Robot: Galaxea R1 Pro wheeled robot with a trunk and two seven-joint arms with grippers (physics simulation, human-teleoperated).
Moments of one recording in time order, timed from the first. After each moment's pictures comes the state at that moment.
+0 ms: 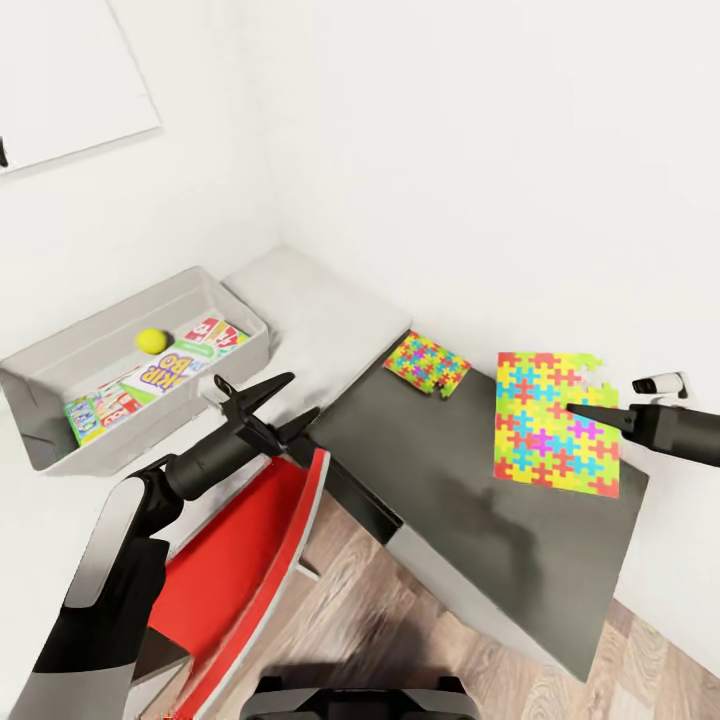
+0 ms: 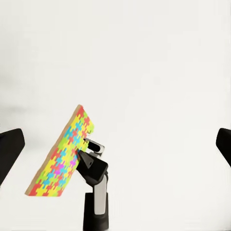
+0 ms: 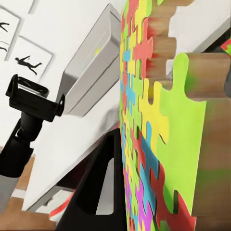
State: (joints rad) left arm -0.52 0.03 0.02 -1.61 1.70 0.99 -0.13; right arm -0.59 -0.68 -0.19 -1.52 -0.83 1.04 1.06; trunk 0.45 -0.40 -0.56
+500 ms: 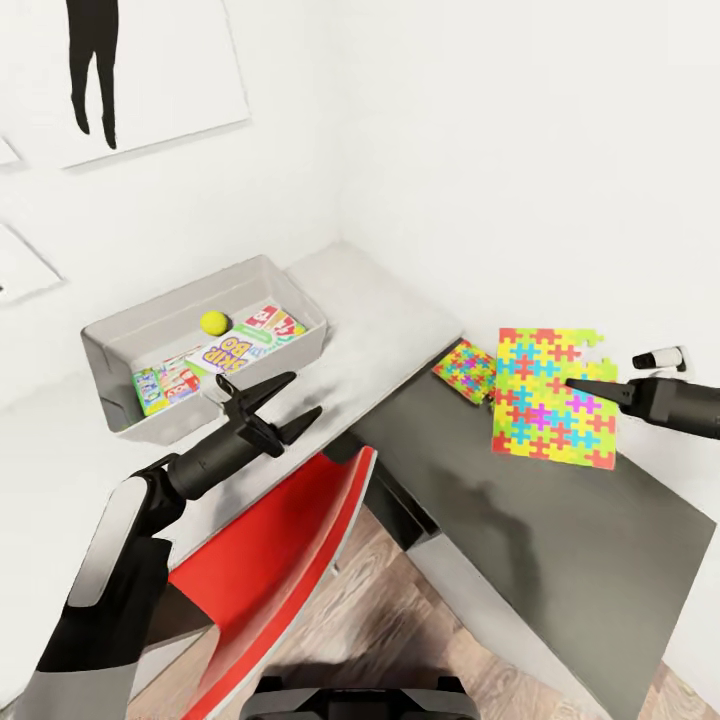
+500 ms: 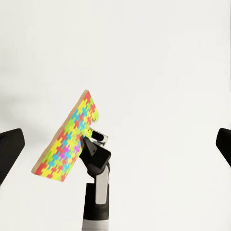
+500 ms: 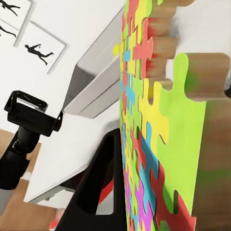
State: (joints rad) left arm -0.53 0.02 0.01 -1.61 1.70 0.99 -0.13; right arm -0.70 -0.68 -0.15 -1.46 -0.83 1.04 1.04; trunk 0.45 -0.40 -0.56
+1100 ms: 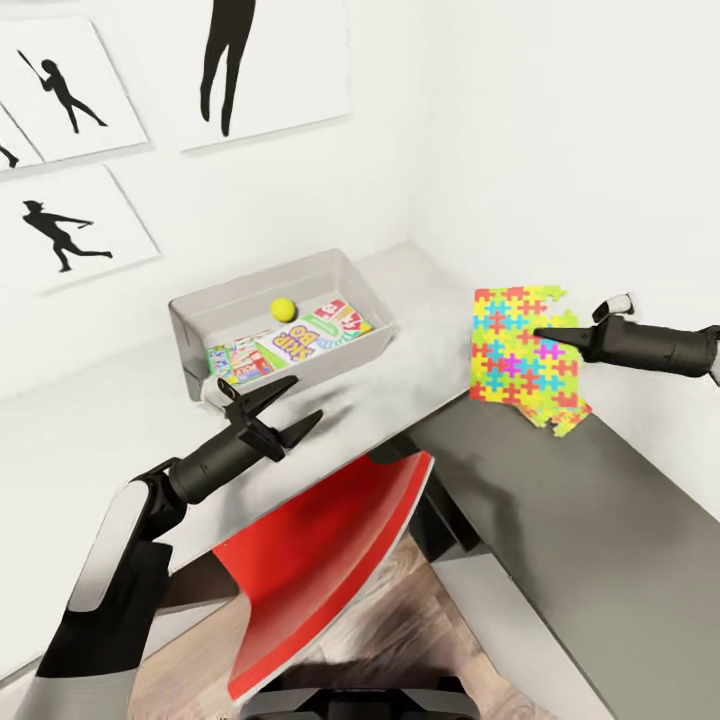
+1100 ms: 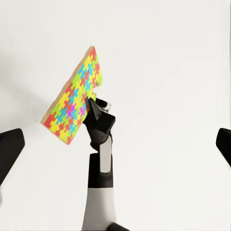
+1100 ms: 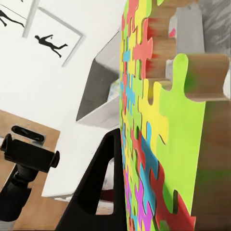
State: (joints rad) left arm -0.51 0.02 0.01 -1.61 1.70 0.99 -0.13; right arm -1.09 -0.64 0.13 -1.13 -0.83 1.04 1.03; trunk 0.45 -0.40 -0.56
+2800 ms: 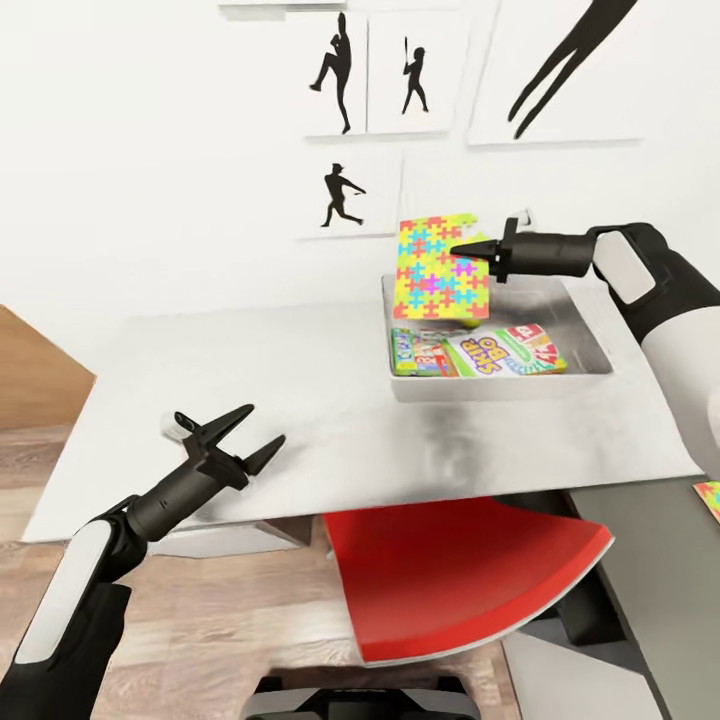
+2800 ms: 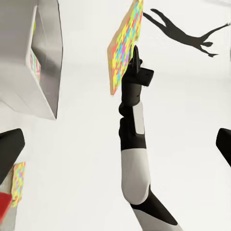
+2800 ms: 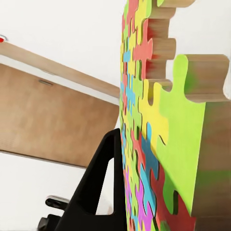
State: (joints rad) left arm -0.38 0.10 0.10 -1.61 1.69 0.99 -0.25; right arm -1.65 -0.30 0.36 -0.51 -0.80 1.05 0.95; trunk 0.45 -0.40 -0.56
